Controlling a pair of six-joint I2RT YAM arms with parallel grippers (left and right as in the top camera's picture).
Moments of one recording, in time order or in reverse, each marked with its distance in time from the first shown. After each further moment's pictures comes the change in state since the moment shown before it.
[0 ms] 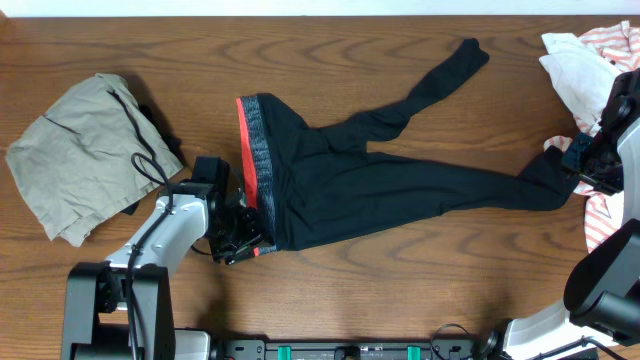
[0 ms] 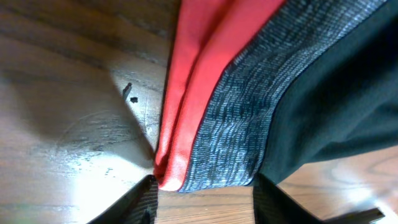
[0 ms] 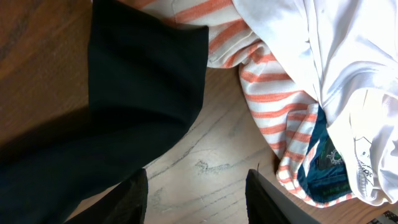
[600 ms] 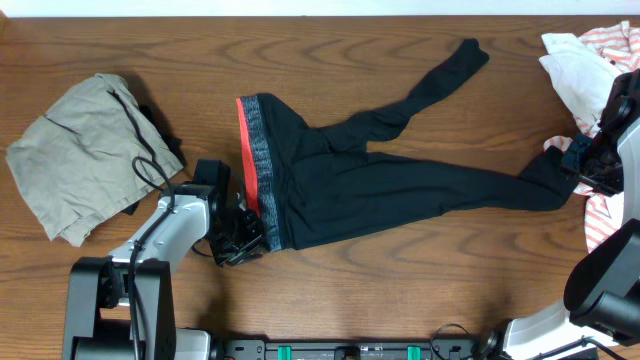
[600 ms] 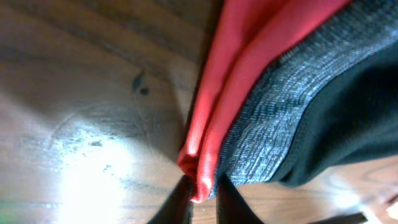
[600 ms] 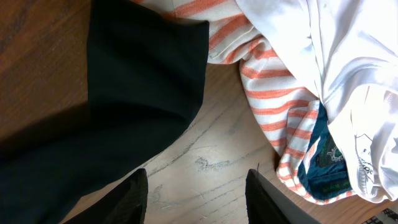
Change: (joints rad) left arm 0.000 0.018 -0.016 0.011 0.013 -0.069; right arm 0.000 0.000 0.000 -0.011 -0.003 0.000
